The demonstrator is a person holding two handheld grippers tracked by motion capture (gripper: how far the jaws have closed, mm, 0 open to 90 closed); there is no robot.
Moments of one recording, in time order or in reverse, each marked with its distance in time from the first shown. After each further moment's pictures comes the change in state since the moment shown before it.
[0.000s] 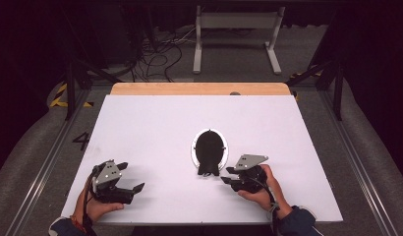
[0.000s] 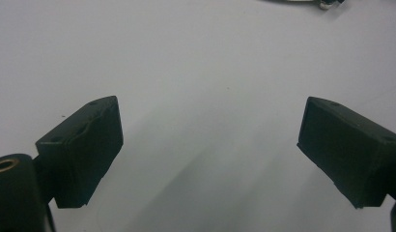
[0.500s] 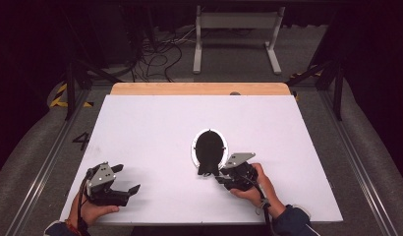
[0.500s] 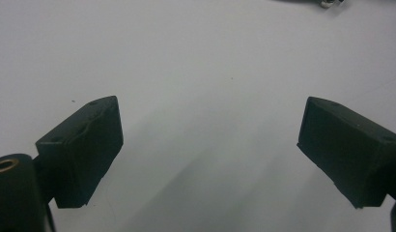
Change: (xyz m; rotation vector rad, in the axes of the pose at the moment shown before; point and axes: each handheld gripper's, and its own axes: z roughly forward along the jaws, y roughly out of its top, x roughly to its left) left arm 0.002 -0.008 -0.007 -0.004 0.004 -0.016; right arm 0.003 0.012 0.021 0.093 0.006 0.013
